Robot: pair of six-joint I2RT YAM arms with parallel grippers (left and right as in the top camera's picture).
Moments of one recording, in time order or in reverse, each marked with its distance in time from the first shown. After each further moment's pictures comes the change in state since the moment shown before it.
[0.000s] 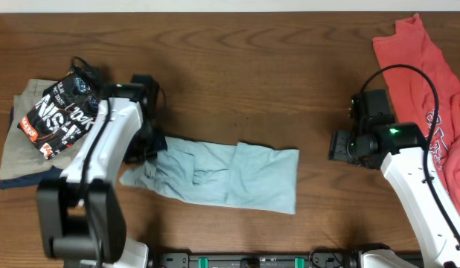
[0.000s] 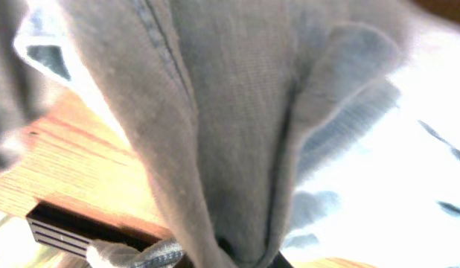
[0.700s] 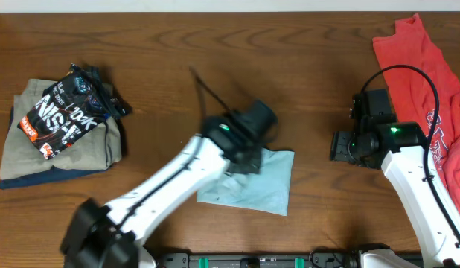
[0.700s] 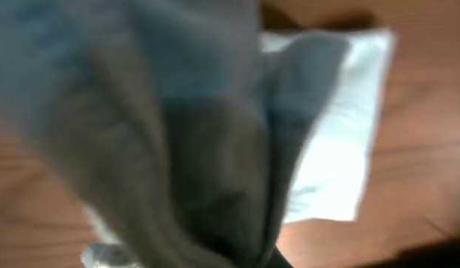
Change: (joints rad) left arm -0.725 -0.040 0.043 0.280 0.155 -0.216; right arm -0.010 0.009 0.000 -0.007 0.000 -0.015
